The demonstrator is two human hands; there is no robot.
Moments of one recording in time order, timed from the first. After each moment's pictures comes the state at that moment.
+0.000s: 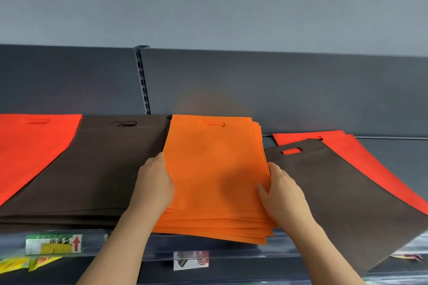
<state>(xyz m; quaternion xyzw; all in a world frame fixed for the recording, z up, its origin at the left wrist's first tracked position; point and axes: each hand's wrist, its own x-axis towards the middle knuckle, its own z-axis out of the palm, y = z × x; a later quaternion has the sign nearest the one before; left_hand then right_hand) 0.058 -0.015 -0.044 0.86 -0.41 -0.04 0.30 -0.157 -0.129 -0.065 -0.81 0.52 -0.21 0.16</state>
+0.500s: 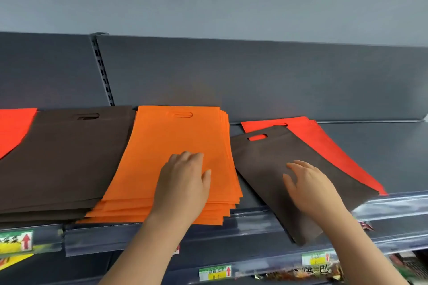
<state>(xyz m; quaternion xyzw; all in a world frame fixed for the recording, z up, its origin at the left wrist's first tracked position) -0.058 -0.037 -0.035 0.78 -0.57 0.06 0.24 -0.276 -0.158 -0.062 -0.81 0.57 -0.13 0.03</state>
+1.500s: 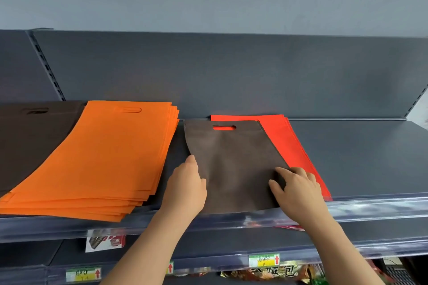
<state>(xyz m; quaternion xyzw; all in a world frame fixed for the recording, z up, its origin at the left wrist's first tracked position) -0.215 -0.132 -0.062 0.84 -0.46 -0.10 0.28 -0.409 -0.231 -0.080 -0.80 0.59 -0.10 0.08</state>
